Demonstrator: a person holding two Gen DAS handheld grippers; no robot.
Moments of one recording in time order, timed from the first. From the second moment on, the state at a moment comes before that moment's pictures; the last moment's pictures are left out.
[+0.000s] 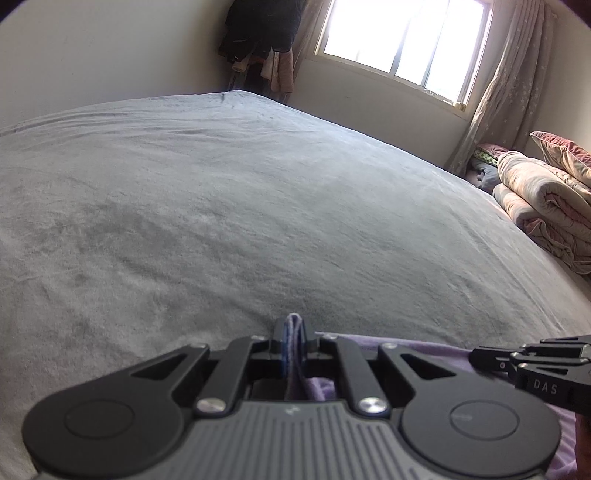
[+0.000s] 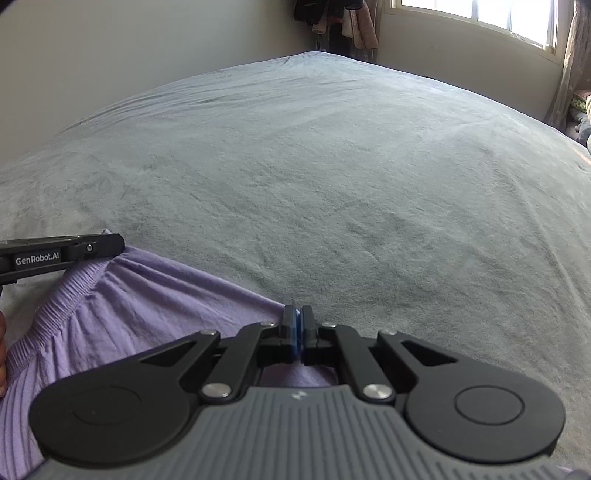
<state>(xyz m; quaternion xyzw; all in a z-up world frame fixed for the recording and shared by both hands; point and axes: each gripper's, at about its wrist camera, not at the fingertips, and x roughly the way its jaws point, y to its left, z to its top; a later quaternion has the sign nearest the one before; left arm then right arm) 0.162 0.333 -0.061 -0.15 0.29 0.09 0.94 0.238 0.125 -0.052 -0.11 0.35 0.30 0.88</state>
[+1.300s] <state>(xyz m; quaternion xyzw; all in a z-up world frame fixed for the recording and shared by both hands) 0.154 0.122 -0.009 -0.07 0.34 -0.15 0.92 0.165 -0.161 -0.018 -0.04 0.38 0.09 0.92</state>
